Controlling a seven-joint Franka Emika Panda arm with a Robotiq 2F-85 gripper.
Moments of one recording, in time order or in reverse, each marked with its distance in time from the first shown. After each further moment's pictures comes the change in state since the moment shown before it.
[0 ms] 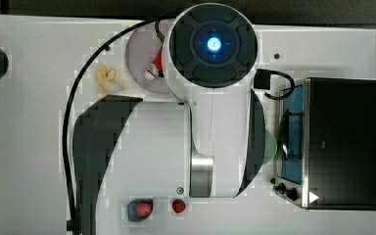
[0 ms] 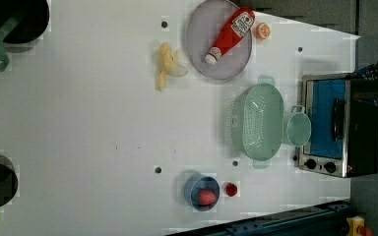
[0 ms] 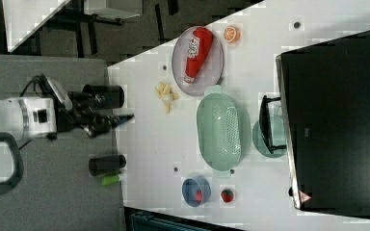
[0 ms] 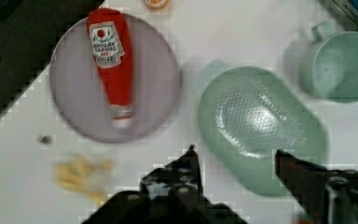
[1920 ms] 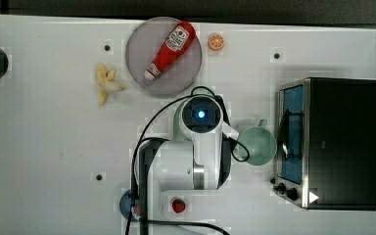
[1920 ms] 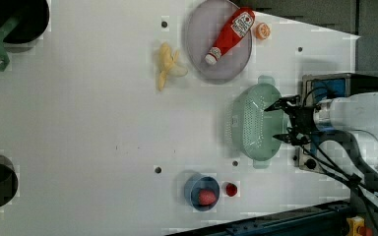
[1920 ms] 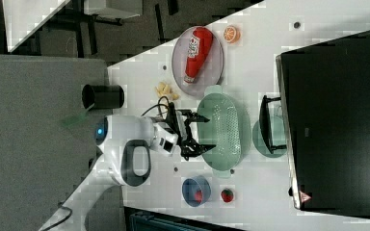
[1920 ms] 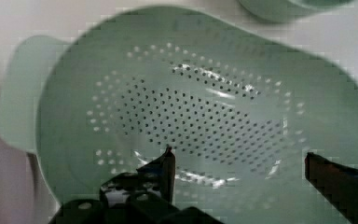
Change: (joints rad) arm 0.003 0.207 -0.038 -0.550 -0.051 0.650 0.512
